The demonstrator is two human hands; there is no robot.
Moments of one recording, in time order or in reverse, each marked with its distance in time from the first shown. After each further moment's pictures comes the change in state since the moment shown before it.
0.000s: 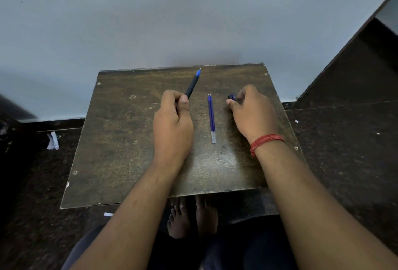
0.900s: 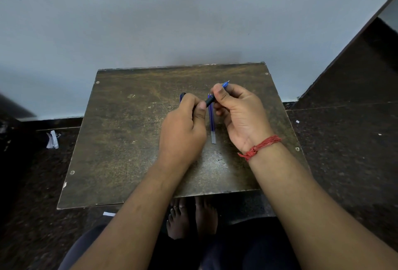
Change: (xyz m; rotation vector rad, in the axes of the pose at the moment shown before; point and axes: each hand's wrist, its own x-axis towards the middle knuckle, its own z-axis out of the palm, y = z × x) left_hand -0.004 -0.001 0.008 0.098 -0.155 0.159; right_hand -0.015 -0.028 0.006 1.325 -0.270 0.194
